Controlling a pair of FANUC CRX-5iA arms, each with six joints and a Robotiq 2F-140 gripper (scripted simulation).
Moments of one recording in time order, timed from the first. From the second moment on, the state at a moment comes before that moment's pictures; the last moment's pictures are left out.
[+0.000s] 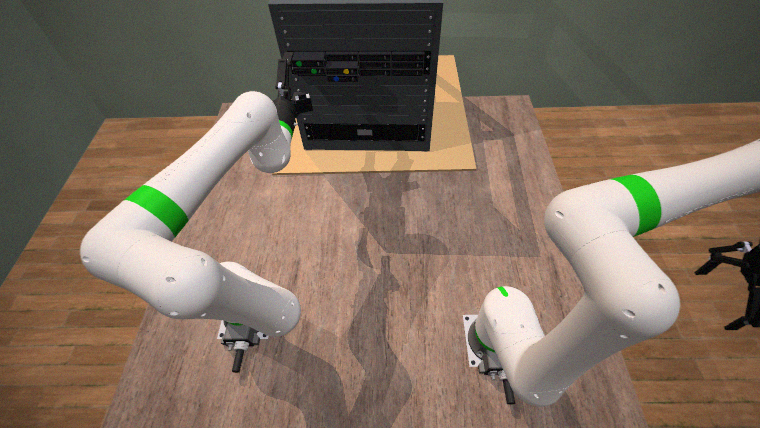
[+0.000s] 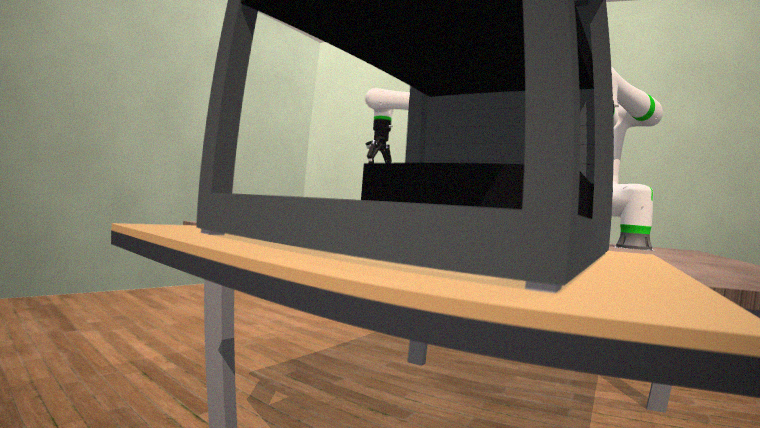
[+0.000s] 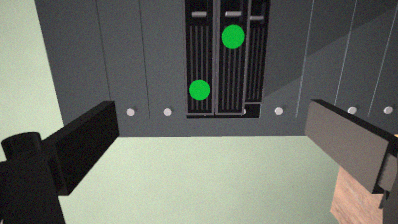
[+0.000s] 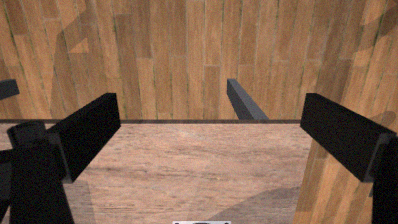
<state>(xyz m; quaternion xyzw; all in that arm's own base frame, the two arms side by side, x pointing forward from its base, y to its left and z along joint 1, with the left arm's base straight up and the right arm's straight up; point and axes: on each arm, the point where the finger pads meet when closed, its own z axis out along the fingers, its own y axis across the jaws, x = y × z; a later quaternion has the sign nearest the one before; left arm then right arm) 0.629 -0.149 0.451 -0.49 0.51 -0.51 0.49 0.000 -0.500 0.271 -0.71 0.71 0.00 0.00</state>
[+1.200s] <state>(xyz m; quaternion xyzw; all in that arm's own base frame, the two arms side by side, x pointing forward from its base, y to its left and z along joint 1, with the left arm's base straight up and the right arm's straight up) 0.629 -0.149 0.451 -0.49 0.51 -0.51 0.49 0.000 -0.500 0.271 -0.71 0.71 0.00 0.00</state>
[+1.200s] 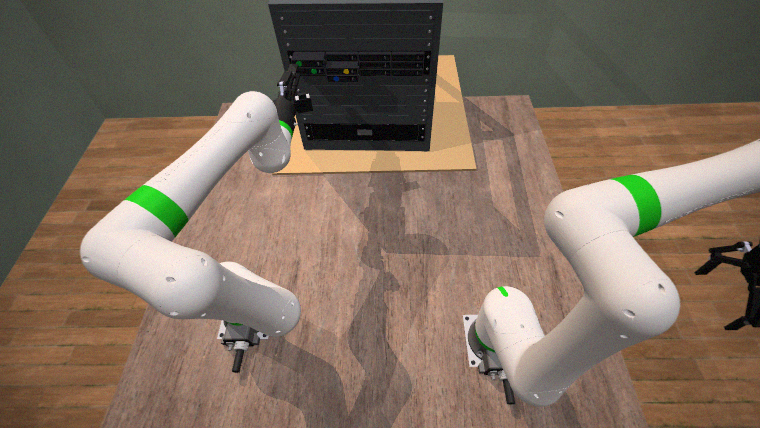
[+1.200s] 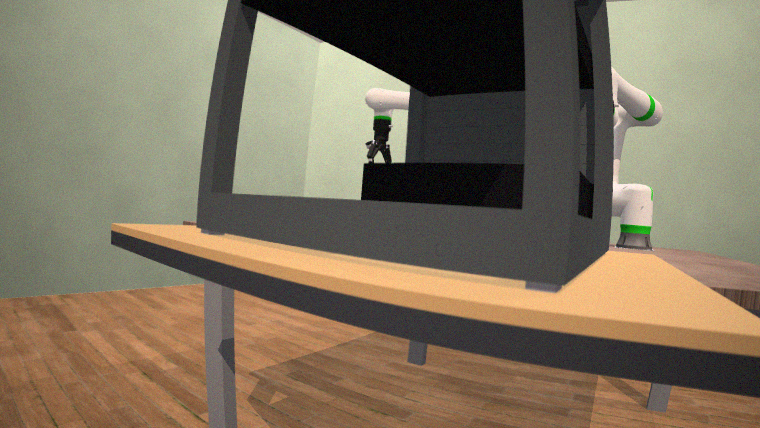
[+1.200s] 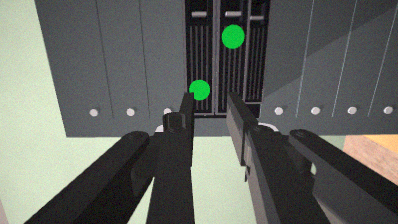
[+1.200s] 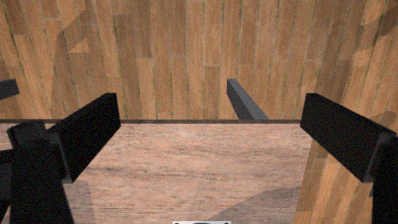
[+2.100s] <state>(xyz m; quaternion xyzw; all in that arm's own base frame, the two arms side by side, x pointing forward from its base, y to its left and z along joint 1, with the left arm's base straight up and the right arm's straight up) 0.628 -0.150 0.451 -0.49 0.51 -0.51 0.49 0.000 -0.500 0.271 -0.71 0.71 0.00 0.00</state>
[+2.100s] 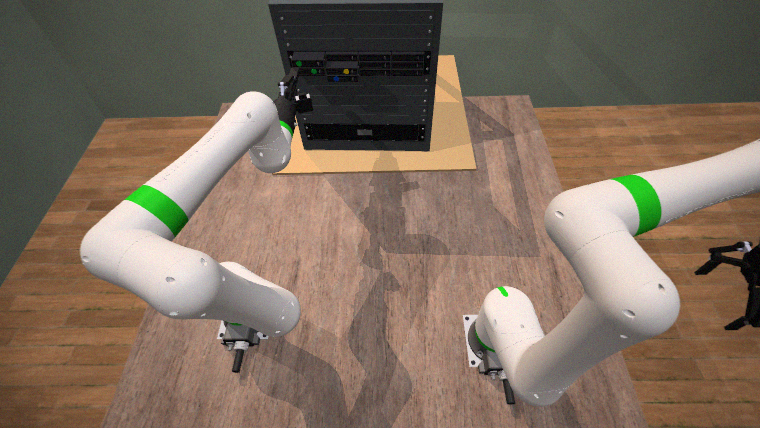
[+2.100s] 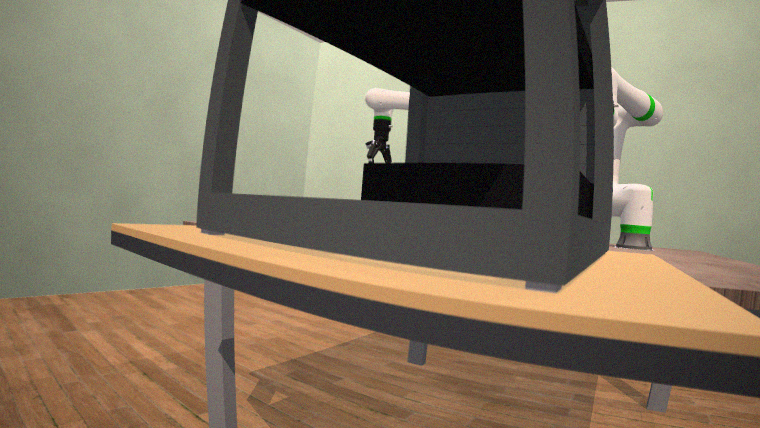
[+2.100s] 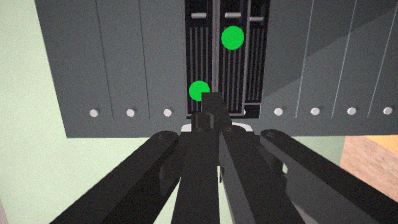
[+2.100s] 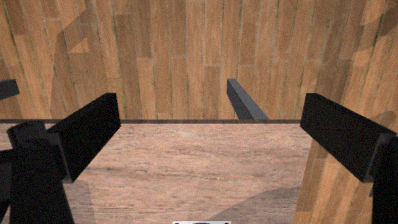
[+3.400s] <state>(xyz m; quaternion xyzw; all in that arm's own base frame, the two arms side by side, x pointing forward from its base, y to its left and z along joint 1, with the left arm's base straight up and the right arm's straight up) 0.598 -0.282 0.409 -0.49 0.51 -0.51 0.49 0.000 -0.500 0.271 -0.71 0.71 0.00 0.00</state>
